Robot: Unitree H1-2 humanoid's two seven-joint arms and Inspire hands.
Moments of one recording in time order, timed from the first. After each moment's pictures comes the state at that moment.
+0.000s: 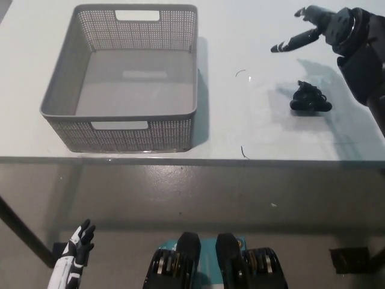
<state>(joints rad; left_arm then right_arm) 0.25 0.12 0.02 -0.19 0.12 -0.13 -0.02 -1.35 -0.28 0.33 1.26 -0.64 0.24 0.36</state>
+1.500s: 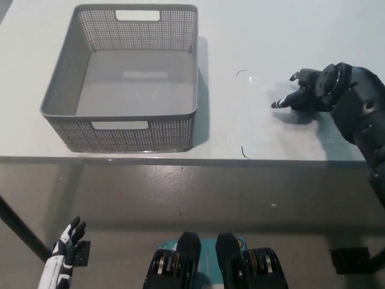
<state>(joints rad) 0.26 0.12 0.06 -0.21 0.10 -0.16 -0.02 -1.27 -0.23 0.45 1.43 -0.58 0.19 0.34</state>
